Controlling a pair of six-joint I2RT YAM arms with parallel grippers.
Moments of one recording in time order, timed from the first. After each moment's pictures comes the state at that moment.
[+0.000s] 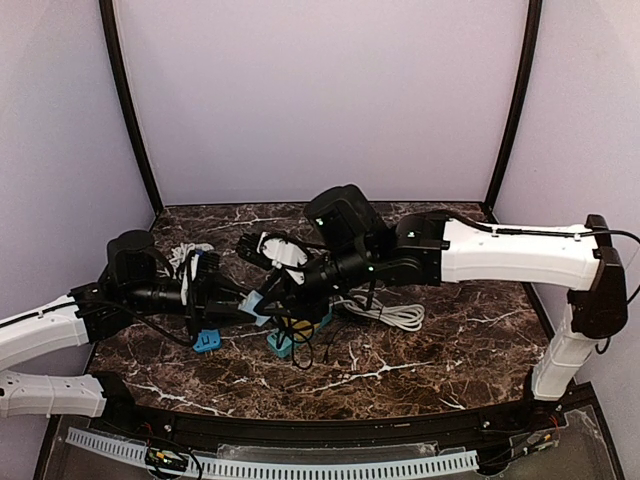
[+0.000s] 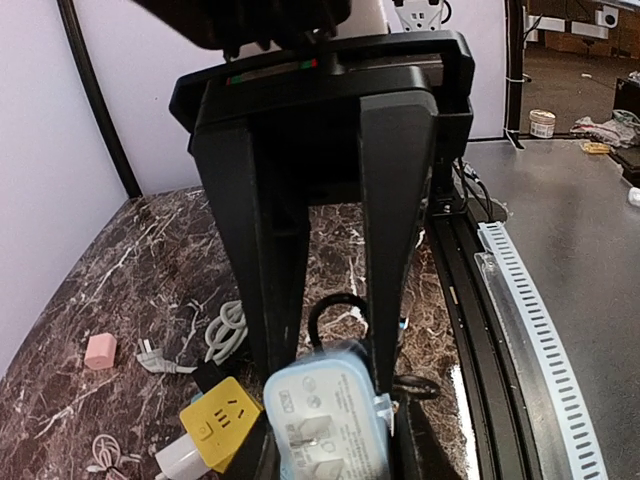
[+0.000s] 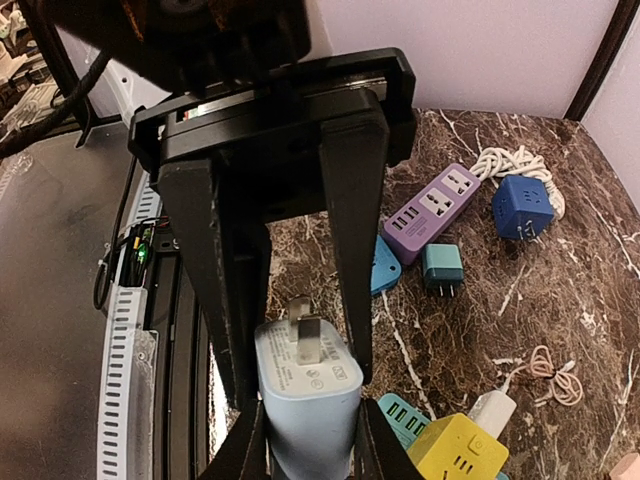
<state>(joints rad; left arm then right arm) -0.69 0.88 0.56 0.04 0.74 0.37 1.21 1.72 1.53 -0.38 -0.28 -0.16</state>
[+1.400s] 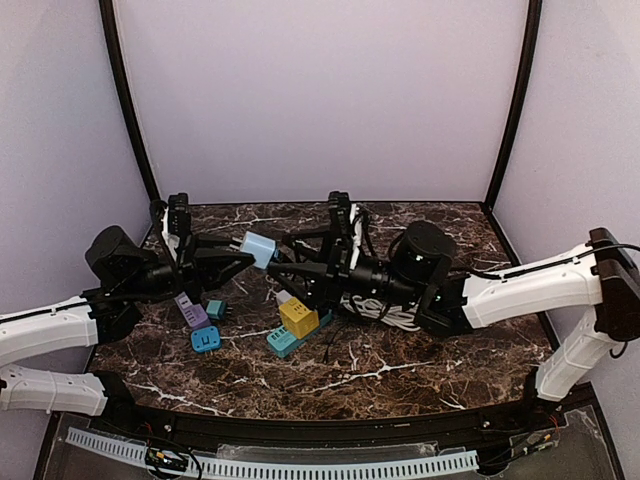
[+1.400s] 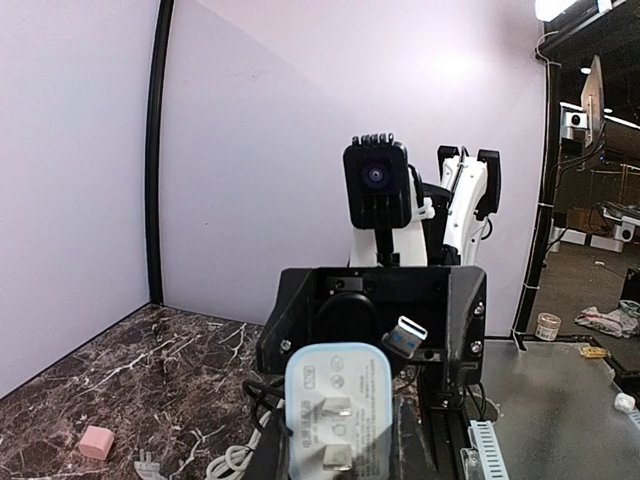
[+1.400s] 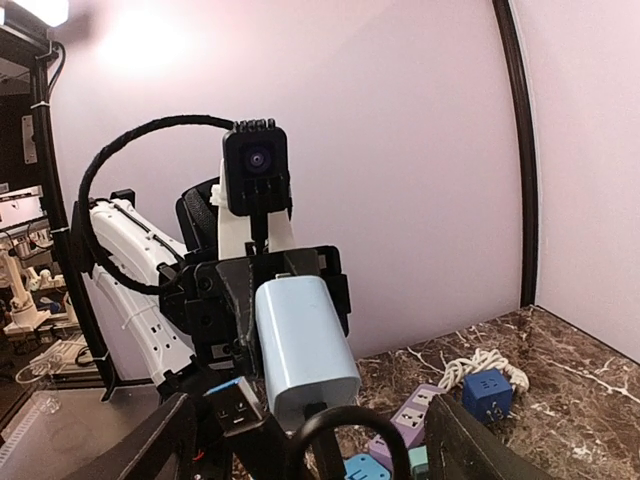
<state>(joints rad) -0.70 0.95 0.51 0.68 0.64 -0.23 1.15 1.55 0.92 0.84 -0.26 0.19</state>
